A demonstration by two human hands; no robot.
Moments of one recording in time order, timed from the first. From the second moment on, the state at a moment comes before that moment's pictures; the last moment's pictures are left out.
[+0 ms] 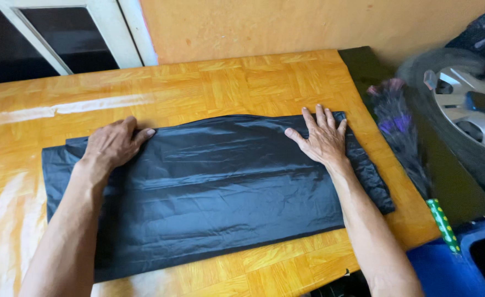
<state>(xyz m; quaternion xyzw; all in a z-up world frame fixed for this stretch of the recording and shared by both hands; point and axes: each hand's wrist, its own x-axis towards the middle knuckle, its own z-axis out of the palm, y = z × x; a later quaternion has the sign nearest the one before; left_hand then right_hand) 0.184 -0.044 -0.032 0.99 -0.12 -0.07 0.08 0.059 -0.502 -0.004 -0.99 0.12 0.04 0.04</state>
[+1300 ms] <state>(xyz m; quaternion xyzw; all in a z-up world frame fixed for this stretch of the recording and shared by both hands) 0.080 -0.097 -0.002 0.99 -0.10 -0.09 0.08 0.076 -0.306 -0.022 -0.96 -0.25 -0.06 0.11</state>
